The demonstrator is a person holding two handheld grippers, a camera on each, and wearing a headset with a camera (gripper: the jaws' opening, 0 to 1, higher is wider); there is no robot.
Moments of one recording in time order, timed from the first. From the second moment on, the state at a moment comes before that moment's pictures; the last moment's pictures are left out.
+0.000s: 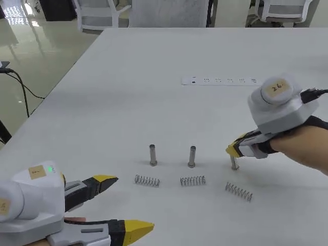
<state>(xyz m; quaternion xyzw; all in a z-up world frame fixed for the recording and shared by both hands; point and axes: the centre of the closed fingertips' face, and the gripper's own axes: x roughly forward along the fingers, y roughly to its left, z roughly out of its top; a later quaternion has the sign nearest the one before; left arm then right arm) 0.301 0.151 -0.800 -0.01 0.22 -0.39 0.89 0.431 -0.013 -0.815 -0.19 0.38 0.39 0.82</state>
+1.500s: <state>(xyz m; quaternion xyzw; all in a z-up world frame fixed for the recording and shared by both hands) 0.298 0.146 -0.798 0.00 0.22 -0.39 0.89 0.423 -0.021 -0.817 -0.20 0.37 0.41 0.81</state>
